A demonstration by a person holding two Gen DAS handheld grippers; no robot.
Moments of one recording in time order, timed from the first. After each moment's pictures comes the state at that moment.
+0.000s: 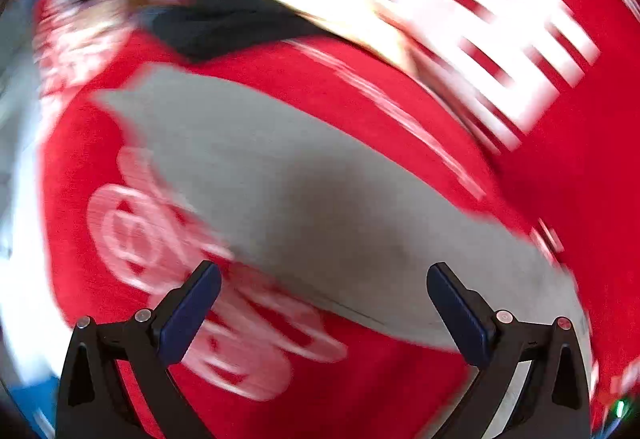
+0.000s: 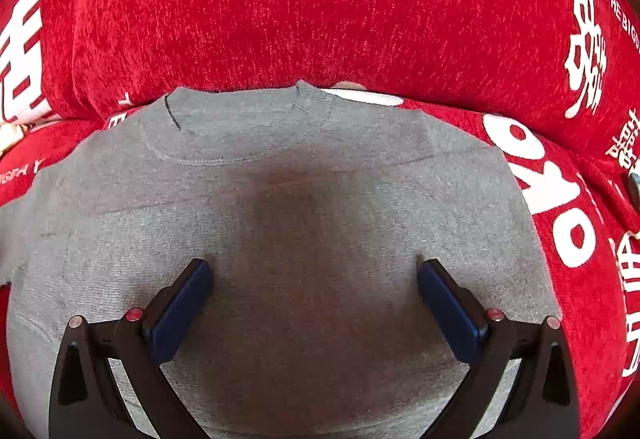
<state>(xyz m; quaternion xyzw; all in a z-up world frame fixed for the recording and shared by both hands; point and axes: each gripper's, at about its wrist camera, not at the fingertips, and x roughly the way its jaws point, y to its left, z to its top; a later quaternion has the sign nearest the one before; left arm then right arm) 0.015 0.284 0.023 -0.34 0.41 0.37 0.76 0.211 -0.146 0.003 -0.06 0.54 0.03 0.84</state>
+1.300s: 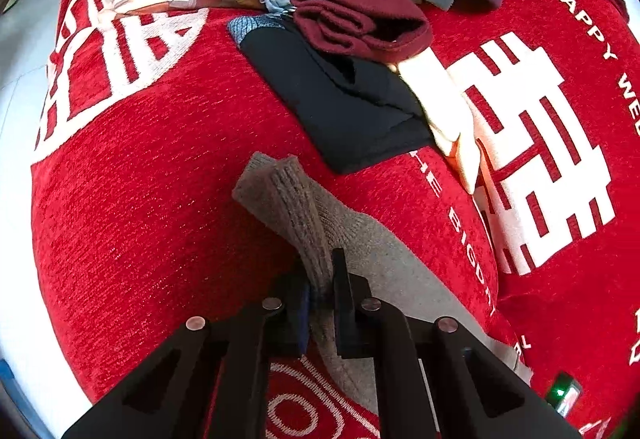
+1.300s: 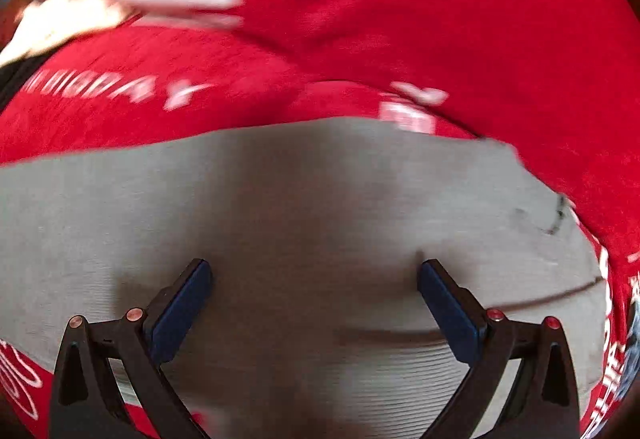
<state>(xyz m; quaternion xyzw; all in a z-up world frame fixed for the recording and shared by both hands) -0.065 0.434 -0.008 -0.46 0.32 0.33 0.76 0.185 0.154 -0.024 -0.23 0.55 0.16 0.79</state>
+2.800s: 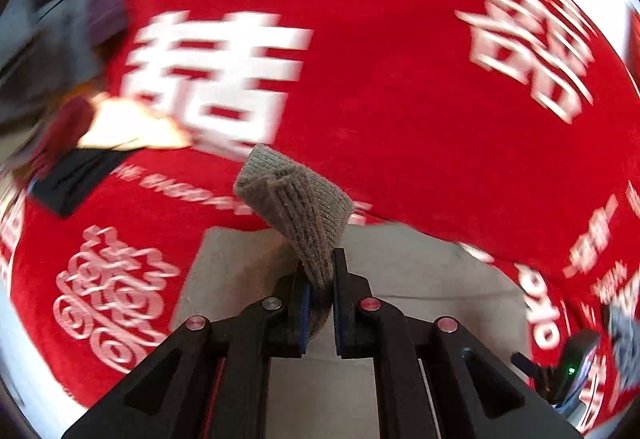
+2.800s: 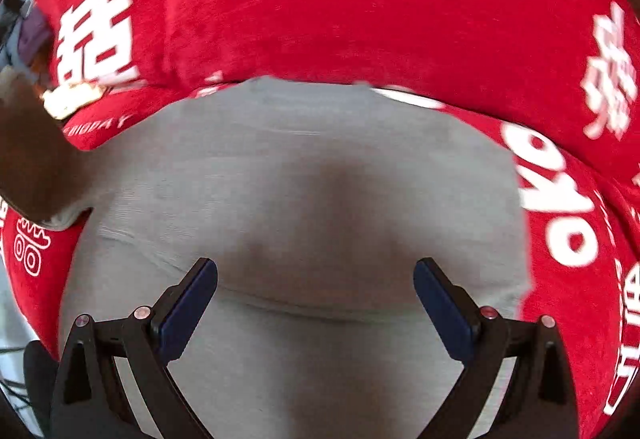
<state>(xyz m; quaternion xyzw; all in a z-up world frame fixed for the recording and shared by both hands) 0.096 0.076 0.161 -0.18 0.39 0.12 0.89 0.175 -0.212 0.074 -0.05 0.55 0.15 0.82</state>
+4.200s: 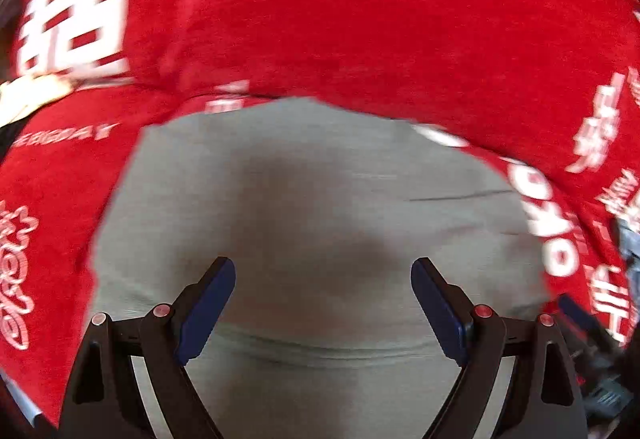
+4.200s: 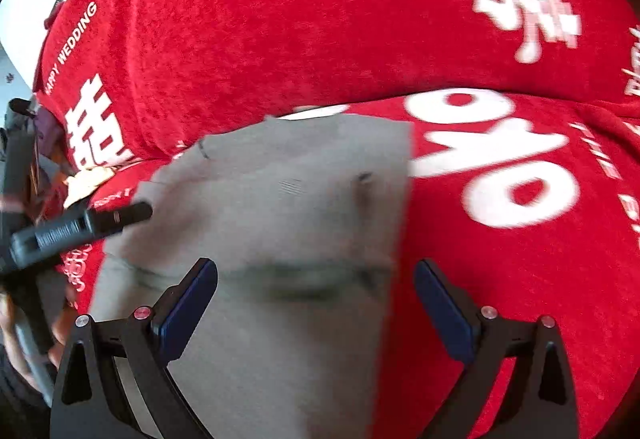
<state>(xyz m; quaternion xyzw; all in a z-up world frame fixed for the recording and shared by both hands) 0.165 -0.026 0.043 -0.14 0.51 0.06 0.85 0.188 -0.309 0.051 0.10 0.52 0.18 0.83</state>
